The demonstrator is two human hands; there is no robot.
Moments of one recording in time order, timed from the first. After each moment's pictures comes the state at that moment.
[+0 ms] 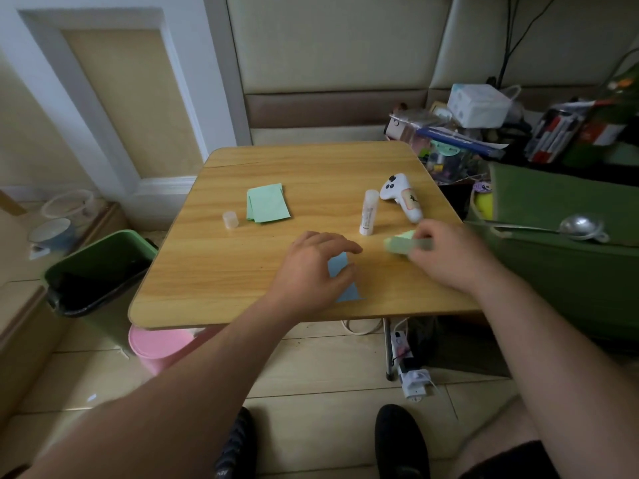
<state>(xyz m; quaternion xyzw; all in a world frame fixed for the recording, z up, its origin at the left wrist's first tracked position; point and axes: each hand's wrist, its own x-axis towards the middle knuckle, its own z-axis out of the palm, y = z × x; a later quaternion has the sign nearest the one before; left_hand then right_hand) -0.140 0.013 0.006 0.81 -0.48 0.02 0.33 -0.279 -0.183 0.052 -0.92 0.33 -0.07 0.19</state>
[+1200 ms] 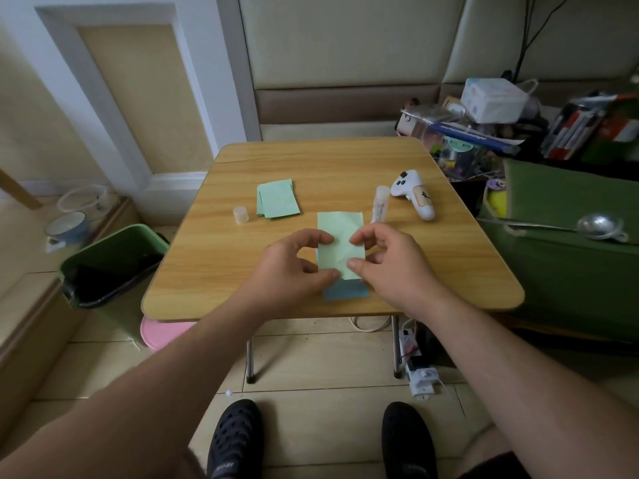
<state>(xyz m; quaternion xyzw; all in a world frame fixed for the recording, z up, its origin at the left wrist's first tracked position) -0.130 0.053 0.016 0.77 -0.33 -0.19 0.51 -0.241 -0.113 0.012 -0.81 0.19 -0.20 0.51</state>
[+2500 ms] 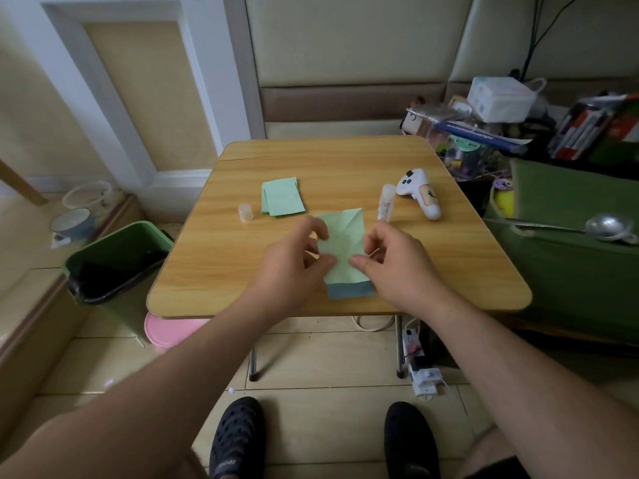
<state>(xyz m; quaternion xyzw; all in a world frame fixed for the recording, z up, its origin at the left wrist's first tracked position) -0.131 0.055 0.013 0.78 -0.36 -0.09 0.50 -0.239 -0.110 0.015 -0.86 0.21 -0.19 0.42</state>
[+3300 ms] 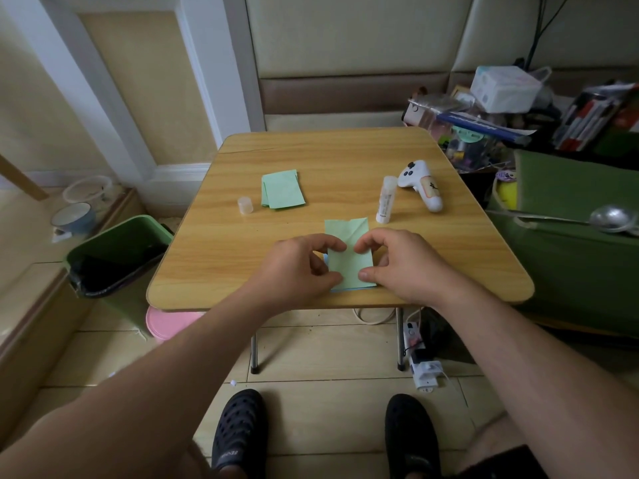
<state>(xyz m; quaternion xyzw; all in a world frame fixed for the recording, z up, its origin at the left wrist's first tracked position) -0.127 0.053 0.007 0.83 -0.40 -0.13 0.37 -0.248 -0.124 0.022 -0.91 0.20 -0.06 0.37</state>
